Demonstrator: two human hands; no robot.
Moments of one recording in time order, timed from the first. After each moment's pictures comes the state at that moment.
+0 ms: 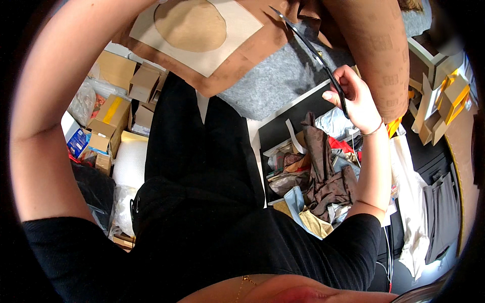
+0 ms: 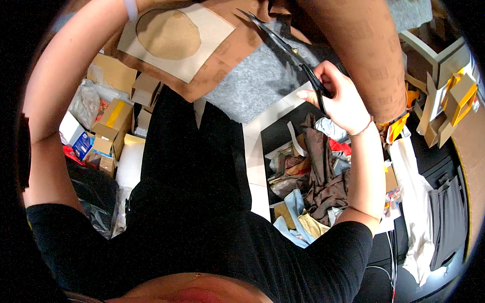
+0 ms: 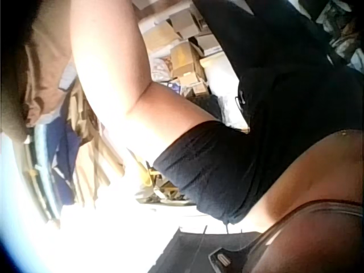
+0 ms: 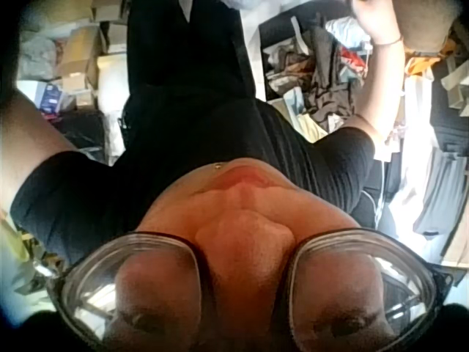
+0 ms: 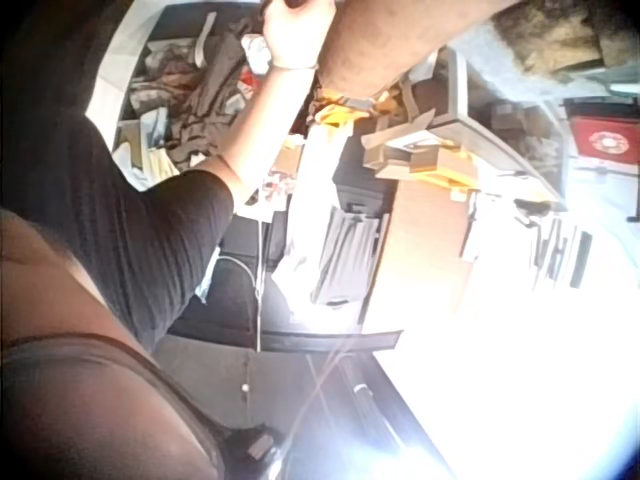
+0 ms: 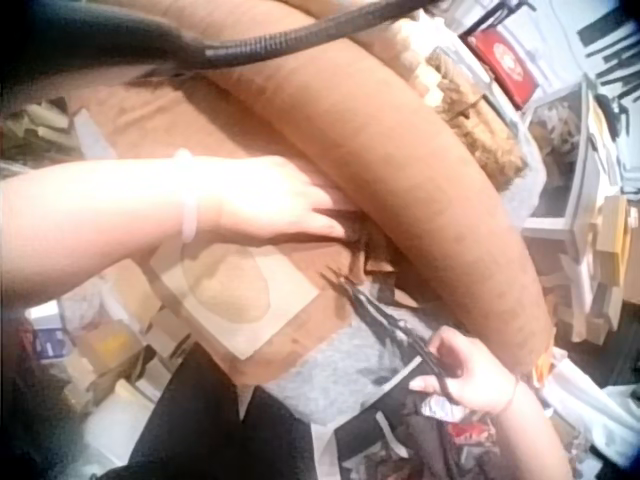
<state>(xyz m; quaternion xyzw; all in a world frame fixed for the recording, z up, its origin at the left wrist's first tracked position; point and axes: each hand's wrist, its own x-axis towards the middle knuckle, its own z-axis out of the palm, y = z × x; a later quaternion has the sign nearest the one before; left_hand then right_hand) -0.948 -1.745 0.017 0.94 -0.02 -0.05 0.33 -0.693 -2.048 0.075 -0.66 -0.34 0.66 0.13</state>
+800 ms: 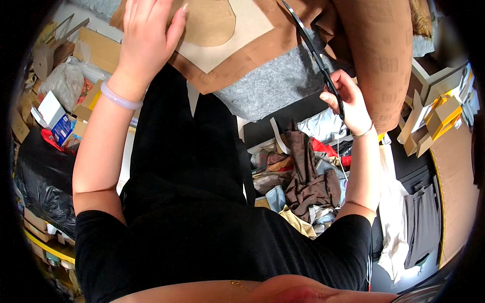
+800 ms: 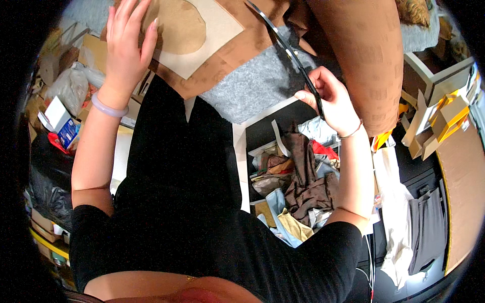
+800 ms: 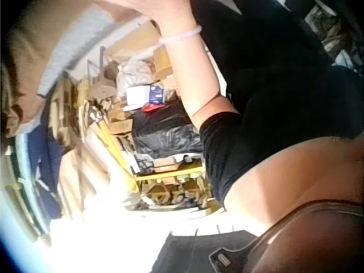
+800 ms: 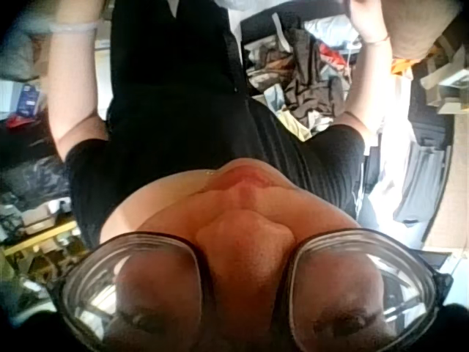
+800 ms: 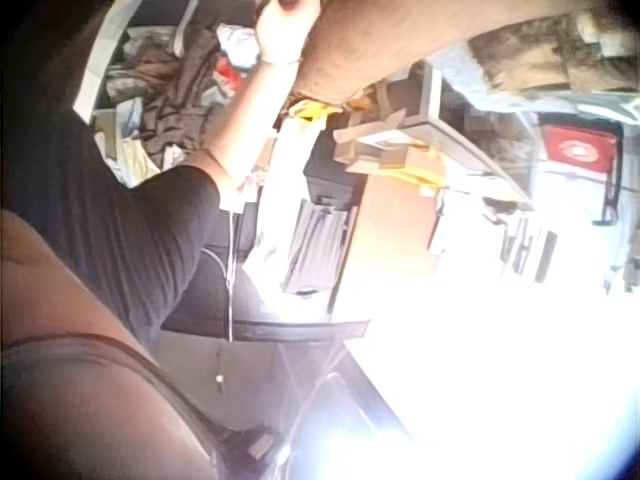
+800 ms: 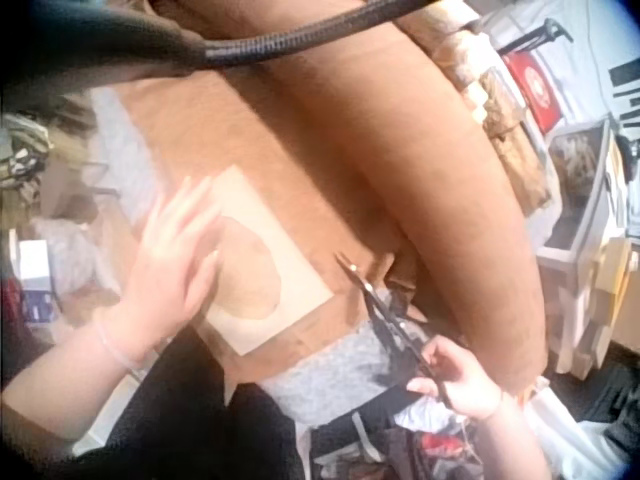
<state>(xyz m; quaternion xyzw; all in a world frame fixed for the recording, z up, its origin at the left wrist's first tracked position) -1.077 -1.863 0.026 0.89 0.43 0.12 0.14 -0.698 -2.034 0.059 -0.63 -0.25 0.72 0.13</state>
